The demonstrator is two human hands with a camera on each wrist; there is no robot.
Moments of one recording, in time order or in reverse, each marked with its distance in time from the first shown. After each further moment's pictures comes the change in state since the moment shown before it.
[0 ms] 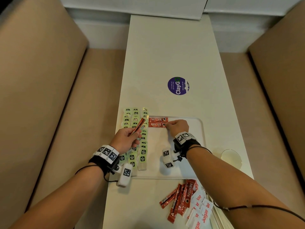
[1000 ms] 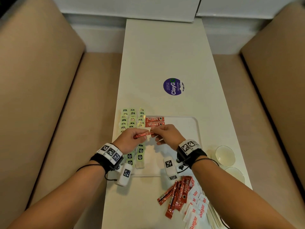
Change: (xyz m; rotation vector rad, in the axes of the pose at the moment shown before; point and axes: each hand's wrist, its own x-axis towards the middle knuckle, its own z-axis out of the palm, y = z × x) left_hand -0.013 0.014 0.013 0.435 -0.199 0.246; right_hand -0.072 -0.013 -0.017 0.373 -0.504 -0.138
